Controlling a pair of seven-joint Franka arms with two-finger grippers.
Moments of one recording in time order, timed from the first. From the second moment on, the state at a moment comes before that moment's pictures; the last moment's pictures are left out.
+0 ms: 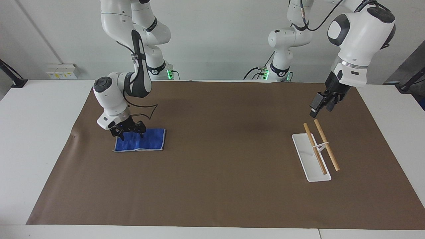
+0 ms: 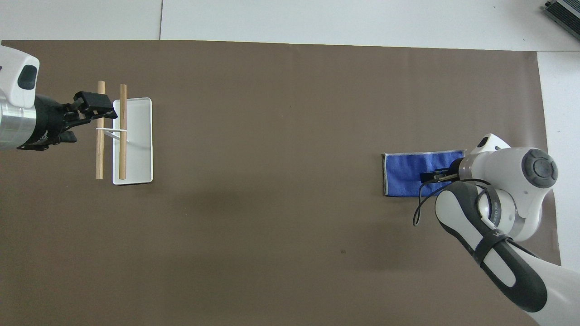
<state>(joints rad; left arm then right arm) 0.12 -0.05 -0.24 -1.80 -0.10 1.97 -0.51 0.07 0.19 -0.13 -2.28 0.13 2.56 -0.33</state>
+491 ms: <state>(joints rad) 0.12 -0.05 -0.24 -1.80 -0.10 2.01 -0.54 0.07 0.18 -0.13 -2.28 0.13 2.56 -0.33</state>
